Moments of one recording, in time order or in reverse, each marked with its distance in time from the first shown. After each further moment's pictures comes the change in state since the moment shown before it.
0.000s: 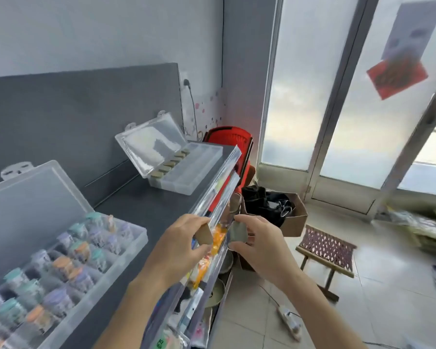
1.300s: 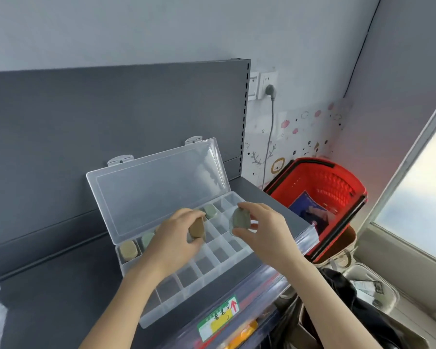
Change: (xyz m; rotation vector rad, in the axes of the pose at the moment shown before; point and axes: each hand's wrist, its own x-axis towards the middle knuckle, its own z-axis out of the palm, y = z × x) left_hand 0.383 -0.138 0.040 0.187 0.287 -0.524; right_hand 0.510 0.118 0.031 0.135 -0.384 -0.394
